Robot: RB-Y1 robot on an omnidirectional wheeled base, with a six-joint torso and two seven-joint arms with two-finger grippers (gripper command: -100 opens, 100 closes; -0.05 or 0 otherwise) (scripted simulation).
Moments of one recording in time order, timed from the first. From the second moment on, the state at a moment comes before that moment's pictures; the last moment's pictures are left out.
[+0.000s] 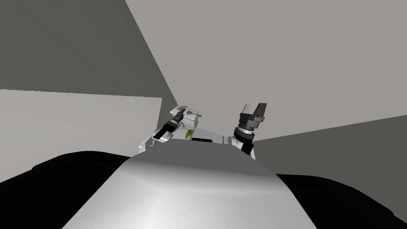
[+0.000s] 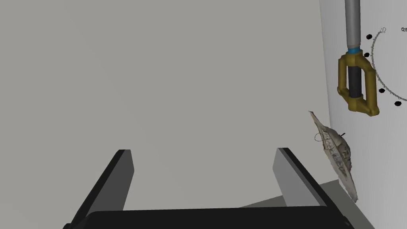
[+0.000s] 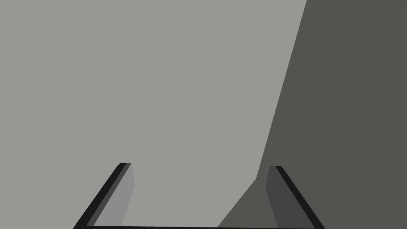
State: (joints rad) left arm 0.50 0.57 -0.10 -2.32 0.05 0.14 0.04; right arm 0.51 -0.05 -0.01 -2.39 0.01 -0.62 0.15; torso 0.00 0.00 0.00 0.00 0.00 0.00
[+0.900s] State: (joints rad) left arm 0.50 0.76 -0.18 -2.30 0.07 0.39 0.10; right arm 0.51 -0.05 -0.01 -2.39 0.01 -0.62 0.15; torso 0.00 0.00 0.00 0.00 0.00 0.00
